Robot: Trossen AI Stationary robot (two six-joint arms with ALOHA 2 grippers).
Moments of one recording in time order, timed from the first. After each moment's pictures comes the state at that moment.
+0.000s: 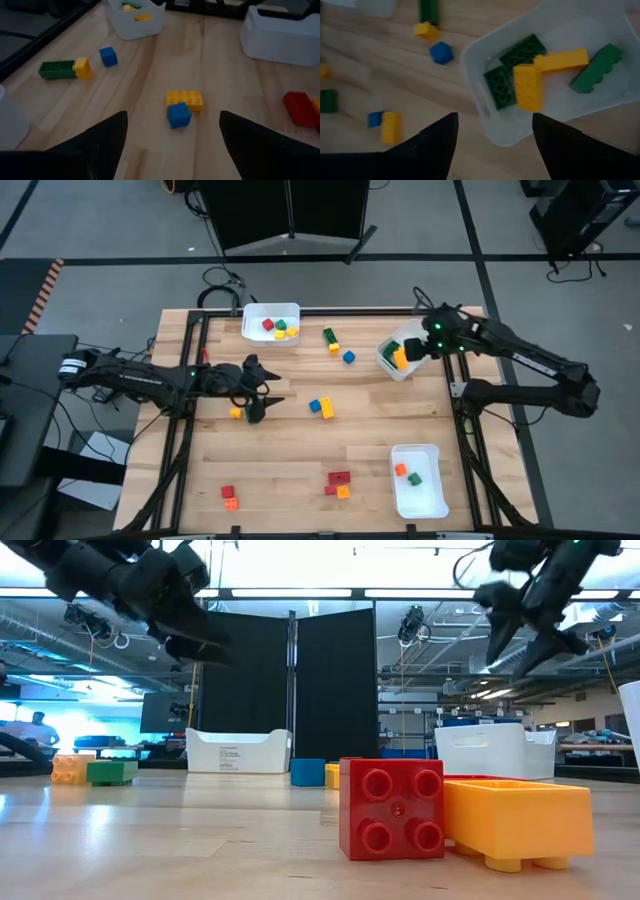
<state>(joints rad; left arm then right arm) -0.03 0.97 0.48 0.05 -0.18 -0.16 -0.59 0.90 0.87 -0.97 -0.03 0.77</state>
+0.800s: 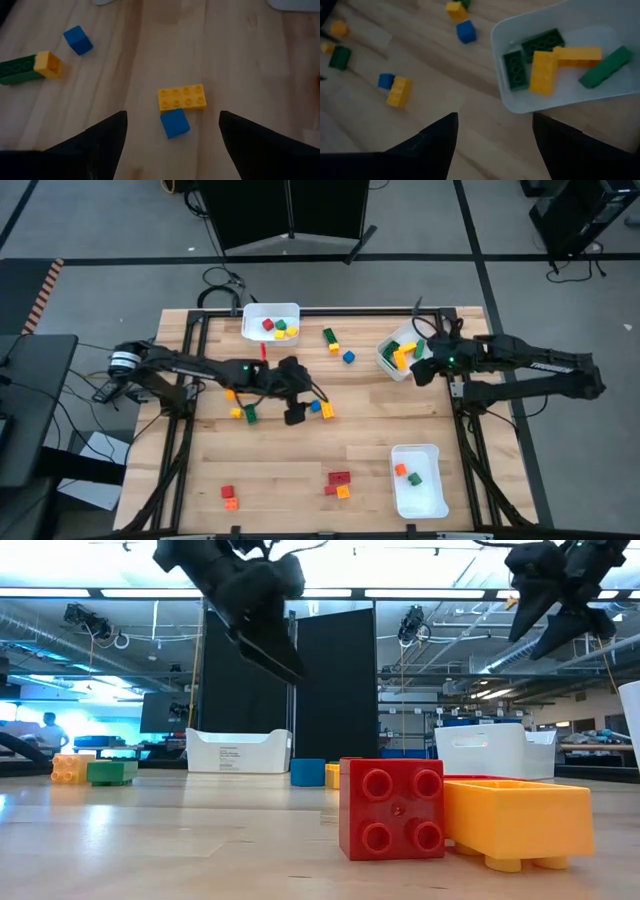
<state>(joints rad) -0.02 1.52 1.03 -0.33 -0.15 -0.09 -0.17 0.77 0.87 -1.07 0.22 0.90</state>
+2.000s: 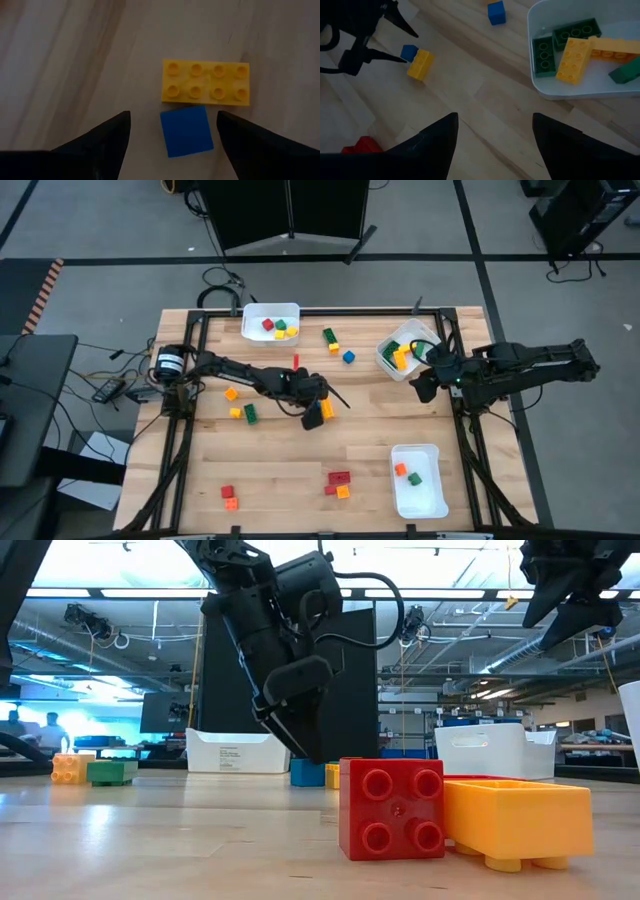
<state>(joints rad) -0.01 1.87 1.19 -0.39 -0.14 -0.27 0.11 0.77 0.87 -1.09 0.30 1.00</state>
